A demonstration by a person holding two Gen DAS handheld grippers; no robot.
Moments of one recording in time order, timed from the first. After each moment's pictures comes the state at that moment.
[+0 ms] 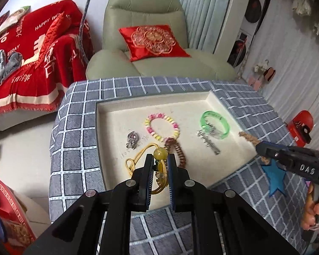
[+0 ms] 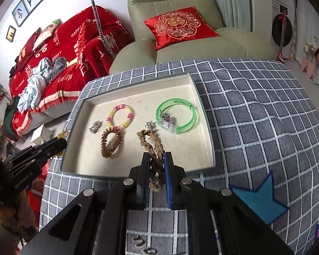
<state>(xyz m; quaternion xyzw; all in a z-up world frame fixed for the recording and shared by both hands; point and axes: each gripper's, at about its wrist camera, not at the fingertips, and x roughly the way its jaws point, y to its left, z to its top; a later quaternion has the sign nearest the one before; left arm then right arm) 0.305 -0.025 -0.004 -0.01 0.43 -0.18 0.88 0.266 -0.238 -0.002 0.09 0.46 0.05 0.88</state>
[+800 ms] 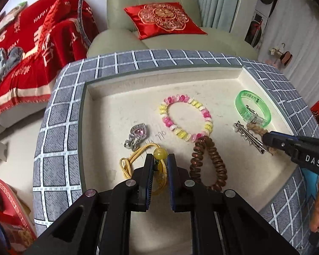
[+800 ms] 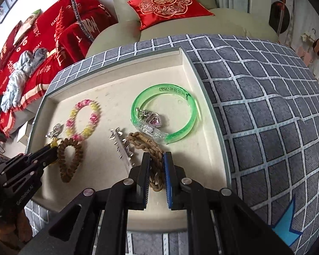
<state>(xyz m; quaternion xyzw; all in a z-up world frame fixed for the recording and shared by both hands) 0.355 -0.048 -0.066 0.03 0.47 -0.14 0.87 0.333 -0.241 -0.068 0.09 0.51 0.01 0.86</state>
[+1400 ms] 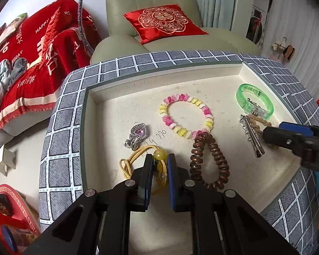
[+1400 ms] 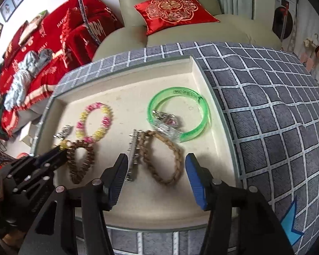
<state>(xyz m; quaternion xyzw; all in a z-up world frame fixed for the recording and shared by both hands) 0.347 -0.055 -0.067 0.06 0.46 -0.12 0.88 0.328 -0.230 -0.056 0.09 0.49 0.03 0.87</state>
